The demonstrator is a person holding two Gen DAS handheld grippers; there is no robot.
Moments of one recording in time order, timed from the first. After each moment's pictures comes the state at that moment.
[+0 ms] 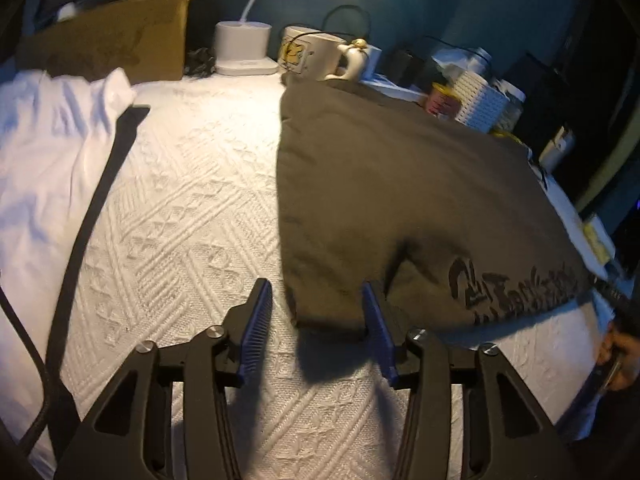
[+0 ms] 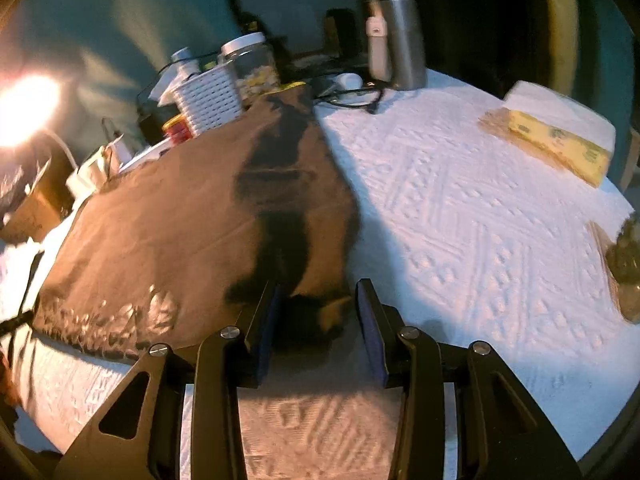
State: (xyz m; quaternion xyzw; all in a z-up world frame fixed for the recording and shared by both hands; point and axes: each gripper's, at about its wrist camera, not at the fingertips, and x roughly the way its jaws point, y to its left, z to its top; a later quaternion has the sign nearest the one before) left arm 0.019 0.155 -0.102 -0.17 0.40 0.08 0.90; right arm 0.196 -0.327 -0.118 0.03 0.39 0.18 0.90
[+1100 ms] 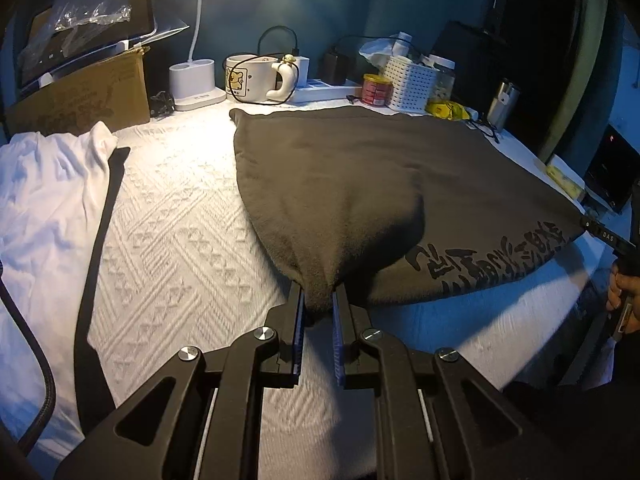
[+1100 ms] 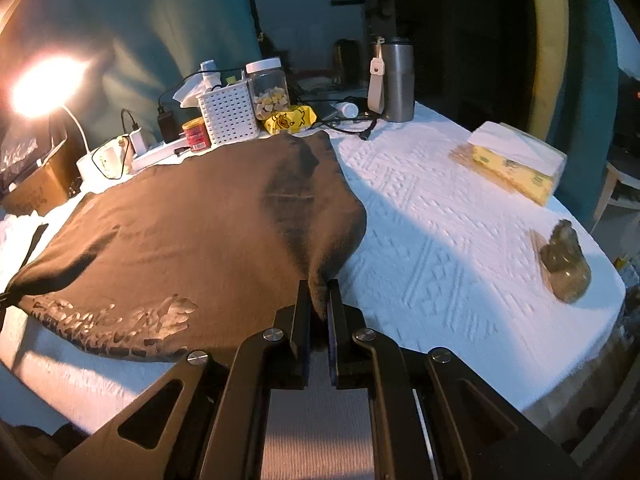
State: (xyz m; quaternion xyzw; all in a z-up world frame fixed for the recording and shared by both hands) left arm -0.033 0.107 -0.075 -0.09 0.39 0.03 0.92; right arm 0.131 -0.339 -0.086 -0.01 0.35 0.17 0.92
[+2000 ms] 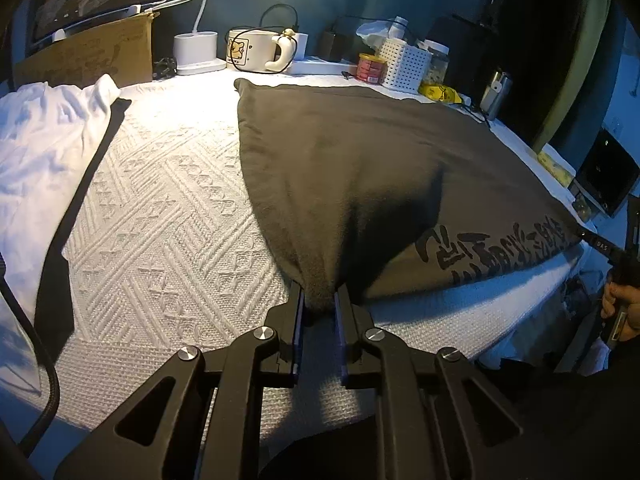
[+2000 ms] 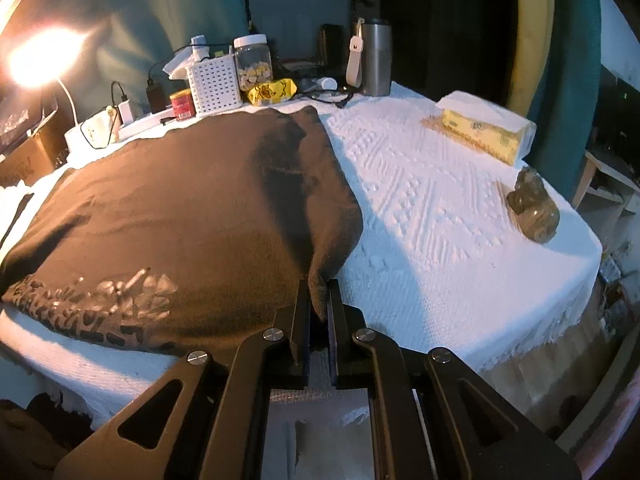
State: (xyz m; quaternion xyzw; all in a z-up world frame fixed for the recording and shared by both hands) left arm -0.066 0.092 -0.107 -0.12 0.39 0.02 0.91; right arm 0.097 -0.355 -0.114 -0.03 0.37 0.13 0.92
